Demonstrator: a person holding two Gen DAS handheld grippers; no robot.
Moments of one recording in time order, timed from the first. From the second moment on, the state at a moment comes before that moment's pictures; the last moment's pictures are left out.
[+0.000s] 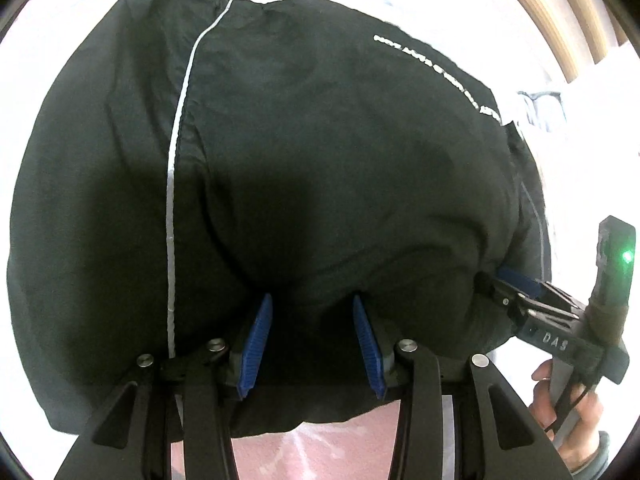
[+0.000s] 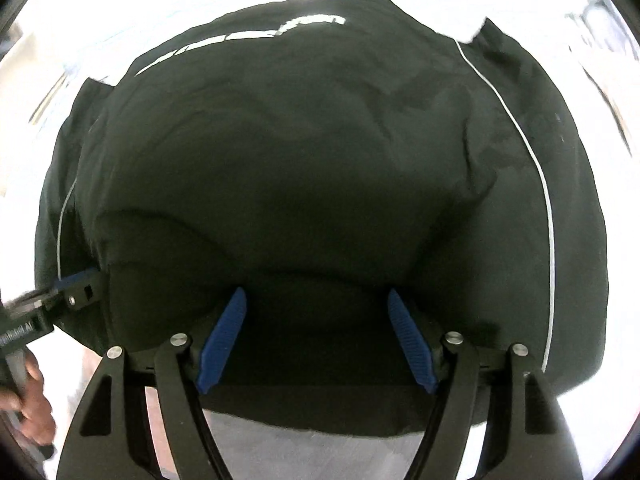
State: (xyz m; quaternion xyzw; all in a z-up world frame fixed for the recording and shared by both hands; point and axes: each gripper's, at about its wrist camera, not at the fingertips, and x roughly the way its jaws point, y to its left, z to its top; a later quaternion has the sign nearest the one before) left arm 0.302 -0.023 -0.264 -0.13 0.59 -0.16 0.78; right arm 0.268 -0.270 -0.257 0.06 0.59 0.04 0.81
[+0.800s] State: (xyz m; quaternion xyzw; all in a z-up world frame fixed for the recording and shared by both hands) left arm 0.274 -0.073 -0.270 -0.05 0.58 -0.19 0.79; right arm 0.251 -0.262 -0.249 0.05 0.61 0.02 0.79
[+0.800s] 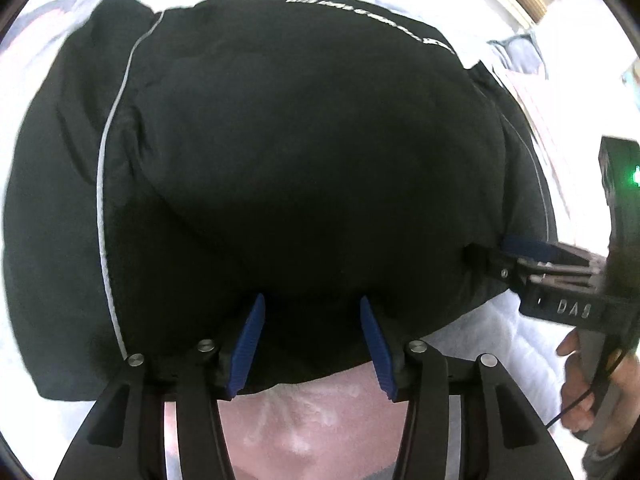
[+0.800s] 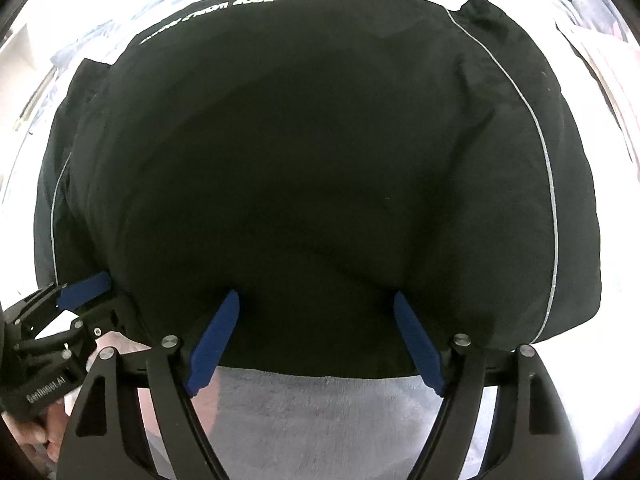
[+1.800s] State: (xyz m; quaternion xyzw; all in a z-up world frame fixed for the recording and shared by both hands) left arm 0.325 0.064 -0.184 -0.12 0.51 -0.11 0.85; right arm 0.259 -0.414 -0.149 0.05 0.51 -0.01 0.86
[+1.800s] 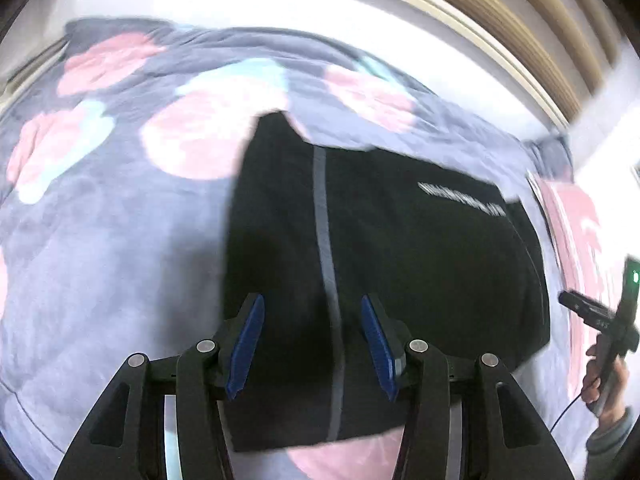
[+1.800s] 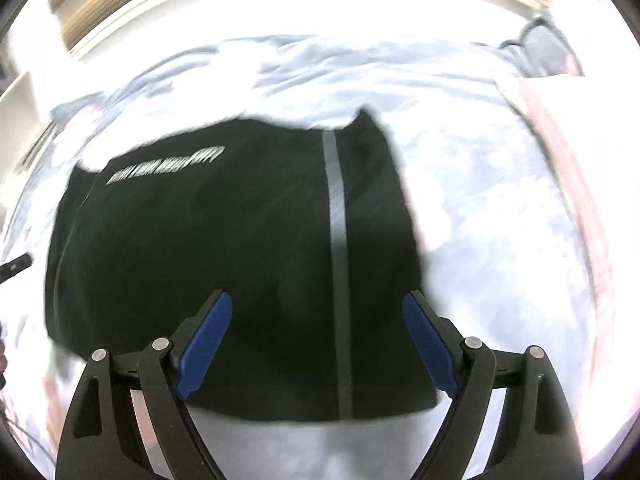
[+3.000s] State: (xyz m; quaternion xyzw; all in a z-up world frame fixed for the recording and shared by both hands) left arm 0.422 0.068 -0.315 -0.28 0.57 -0.21 0.74; right arm 0.363 -0.480 -0.287 0.29 0.55 0.13 0.77
